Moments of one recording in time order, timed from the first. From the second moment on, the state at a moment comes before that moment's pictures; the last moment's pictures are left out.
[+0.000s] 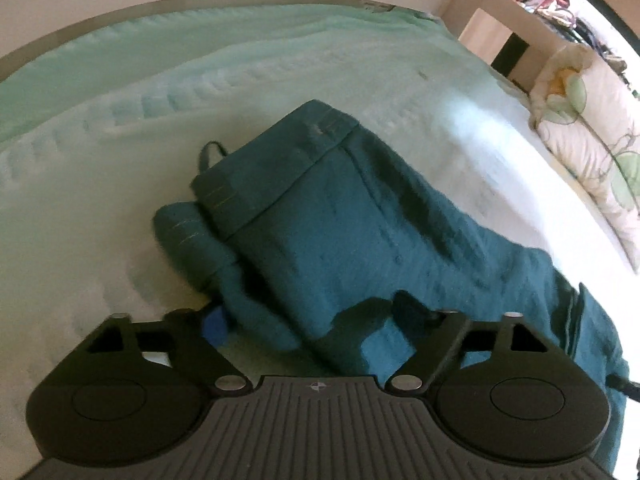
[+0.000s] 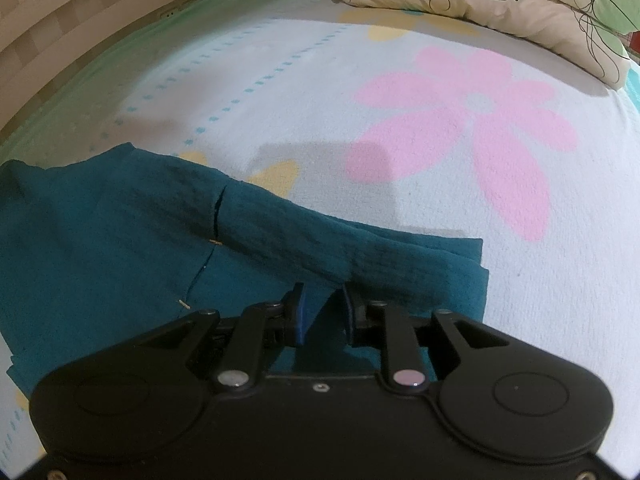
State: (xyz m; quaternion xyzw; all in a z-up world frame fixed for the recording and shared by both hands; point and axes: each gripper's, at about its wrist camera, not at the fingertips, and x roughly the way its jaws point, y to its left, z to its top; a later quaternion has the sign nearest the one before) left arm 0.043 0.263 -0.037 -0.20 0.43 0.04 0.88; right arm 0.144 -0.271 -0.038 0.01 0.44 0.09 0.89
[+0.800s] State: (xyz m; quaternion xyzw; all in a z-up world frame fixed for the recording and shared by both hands) left arm -0.007 0.094 0.109 0.08 0.22 -0.09 0.97; right arm 0.130 -0.289 -0.030 0.04 0.43 0.11 0.90
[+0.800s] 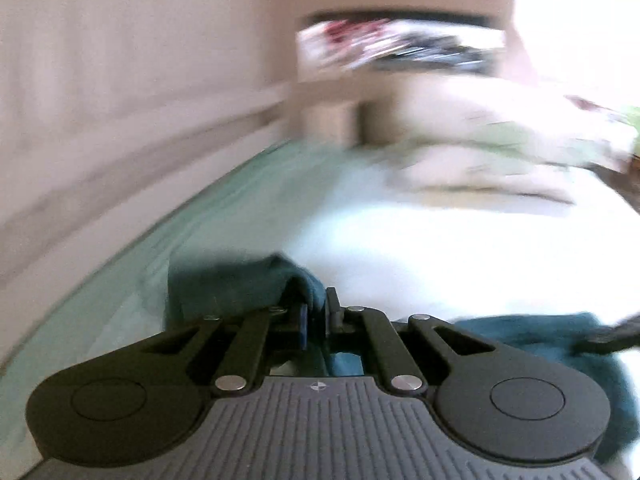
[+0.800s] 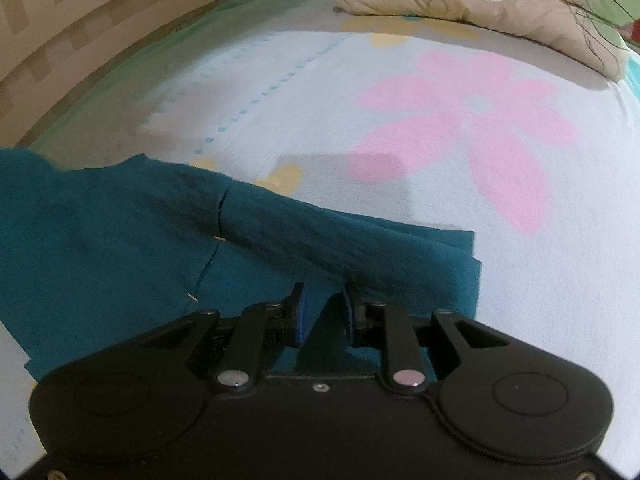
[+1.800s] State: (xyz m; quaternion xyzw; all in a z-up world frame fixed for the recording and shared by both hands) left arm -0.008 -0.016 0.037 0.02 0.32 -0.34 0.88; right arm 0.052 -0.300 0.028 0.00 0.30 0.21 0.93
